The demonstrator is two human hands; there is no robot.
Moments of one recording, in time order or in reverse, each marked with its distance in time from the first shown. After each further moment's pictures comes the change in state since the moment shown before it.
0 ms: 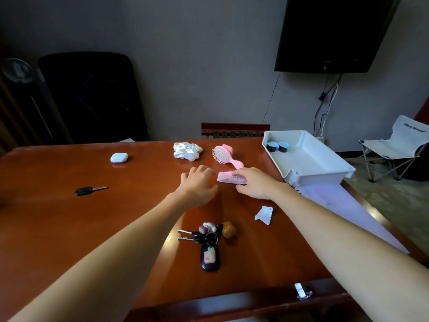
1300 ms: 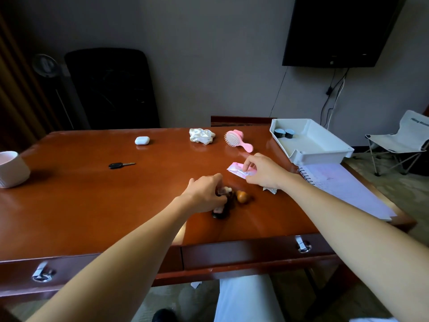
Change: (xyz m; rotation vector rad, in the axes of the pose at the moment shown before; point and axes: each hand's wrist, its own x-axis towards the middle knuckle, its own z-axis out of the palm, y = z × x) left_hand -0.118 -0.002 -0.002 0.006 -0.080 0.063; right_hand -0.067 -0.032 0.015 0.101 0.087 -0.038
